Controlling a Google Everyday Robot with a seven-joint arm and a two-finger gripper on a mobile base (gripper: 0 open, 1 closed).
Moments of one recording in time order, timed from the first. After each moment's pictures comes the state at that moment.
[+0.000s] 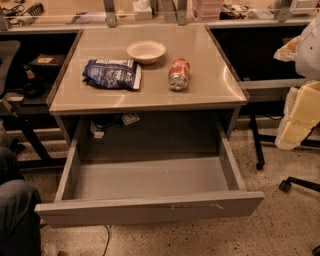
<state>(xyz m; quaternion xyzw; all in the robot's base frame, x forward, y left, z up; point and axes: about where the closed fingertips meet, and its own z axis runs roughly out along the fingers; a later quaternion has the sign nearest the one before) 0.438 -0.216 0.979 -0.60 0.78 -0.04 0.16</state>
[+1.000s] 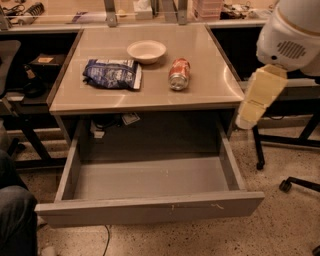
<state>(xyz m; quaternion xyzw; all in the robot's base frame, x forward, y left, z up) 0.479 -0.188 0.969 -0.53 0.83 -0.03 0.13</state>
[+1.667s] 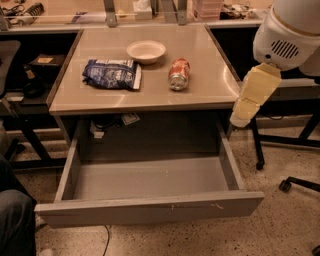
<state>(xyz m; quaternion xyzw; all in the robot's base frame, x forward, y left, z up) 0.484 -0.182 0.969 -0.51 0.85 -0.03 0.14</state>
